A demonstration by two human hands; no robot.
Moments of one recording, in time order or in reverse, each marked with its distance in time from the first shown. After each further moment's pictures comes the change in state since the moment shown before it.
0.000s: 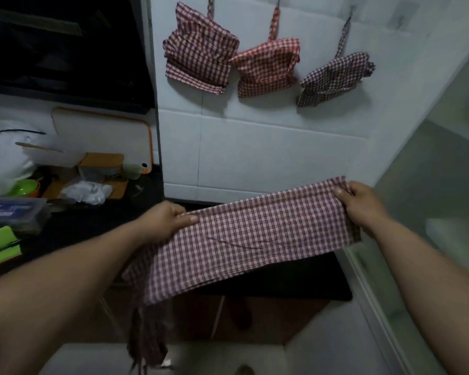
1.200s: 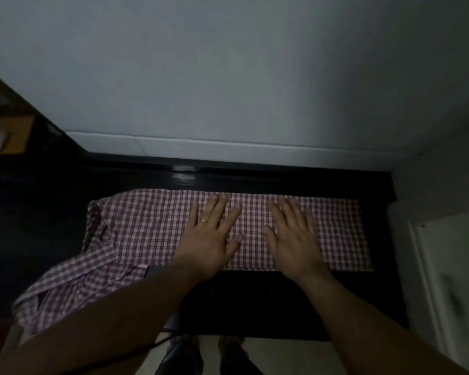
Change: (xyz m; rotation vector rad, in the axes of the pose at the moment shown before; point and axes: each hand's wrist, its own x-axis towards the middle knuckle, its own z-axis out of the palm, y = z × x) left_hand 0.255 -0.092 0.281 0.739 -0.128 0.036; right_hand 0.091 0.212 0.325 -0.477 -0.500 -0.275
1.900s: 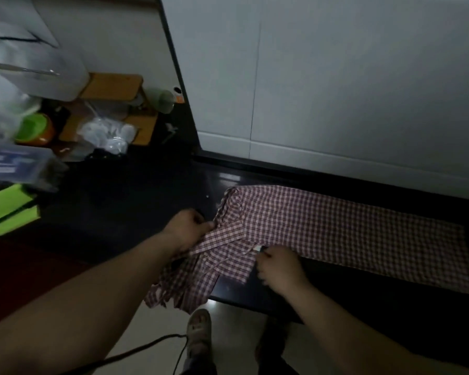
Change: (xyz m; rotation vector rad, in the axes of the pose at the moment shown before) left_hand -0.125 -0.214 -0.067 -0.766 -0.138 -0.705; right_hand -0.035 -0.237 0.015 0.697 -0.491 0.344
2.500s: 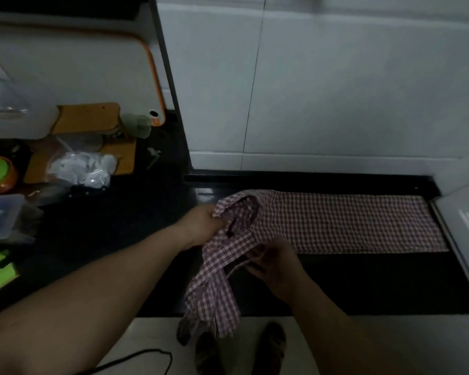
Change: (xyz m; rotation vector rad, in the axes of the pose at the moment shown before) left_hand 0.014 0.040 -0.045 -0.088 -0.300 0.353; right_hand 0.000 -0.041 0.046 1.240 0.055 0.187
